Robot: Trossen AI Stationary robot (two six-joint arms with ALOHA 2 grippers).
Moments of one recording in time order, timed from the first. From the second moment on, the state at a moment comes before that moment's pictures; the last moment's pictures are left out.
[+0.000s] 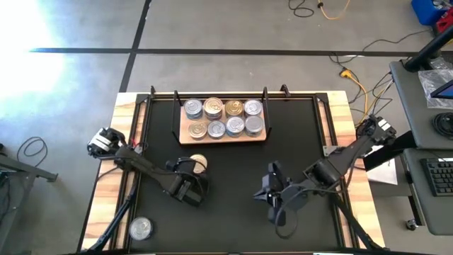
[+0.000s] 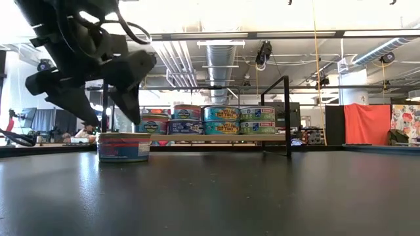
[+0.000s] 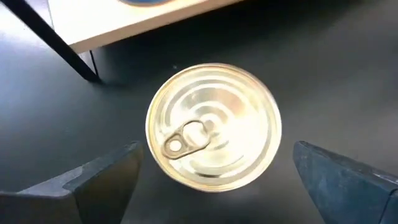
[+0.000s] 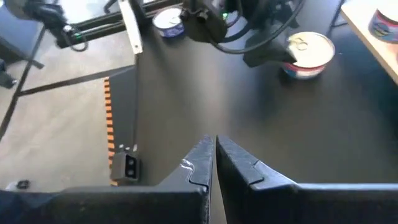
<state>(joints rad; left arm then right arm) -0.48 1.75 1.06 -0.94 -0.70 -1.74 0.58 1.52 1.45 -0.66 0.34 0.64</state>
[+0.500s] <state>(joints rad) -0.41 1.70 0.99 -0.83 -0.56 -1.25 0.55 1.69 1.46 -0.60 0.20 0.79</state>
